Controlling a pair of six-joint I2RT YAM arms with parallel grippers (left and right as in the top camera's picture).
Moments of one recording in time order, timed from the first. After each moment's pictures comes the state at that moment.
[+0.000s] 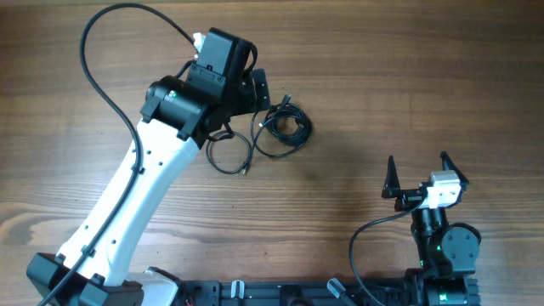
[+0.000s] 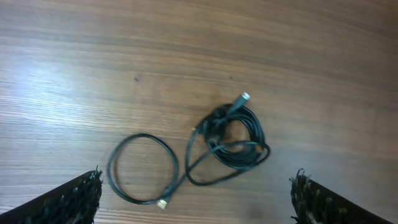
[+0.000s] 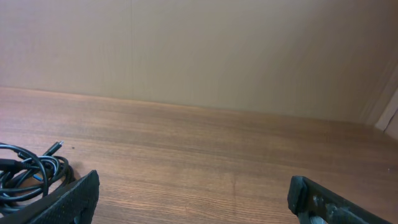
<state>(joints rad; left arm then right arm) -0.47 1.54 1.57 -1.01 -0.16 -0.55 0.01 0.01 0.01 0.00 -0.03 -0.09</state>
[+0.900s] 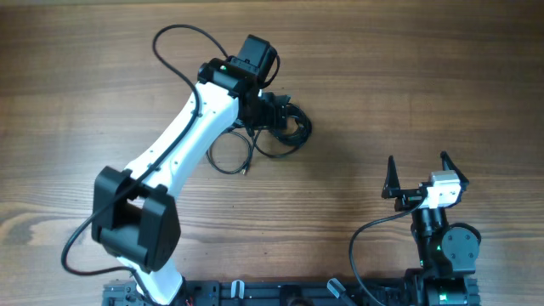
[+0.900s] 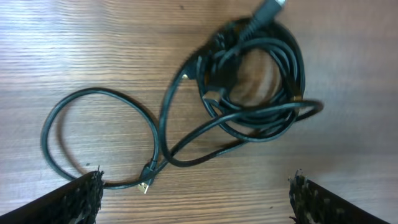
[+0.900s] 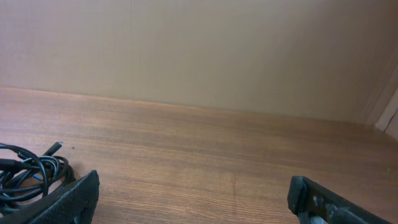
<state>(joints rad) -0.48 1.87 1.57 -1.05 0.05 -0.46 0.01 0.01 0.01 0.00 -0.03 -0.09</state>
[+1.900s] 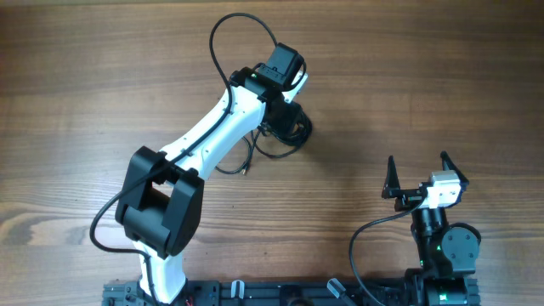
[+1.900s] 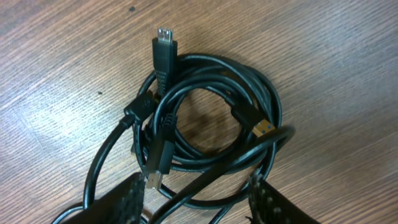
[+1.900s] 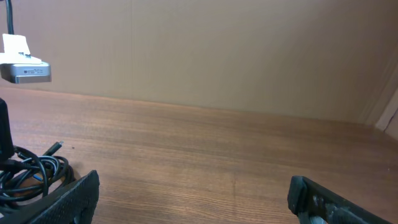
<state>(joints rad) -0.56 1.98 1.57 -0.83 0.01 -0.03 0.01 0.01 0.01 0.00 -0.03 -0.09</state>
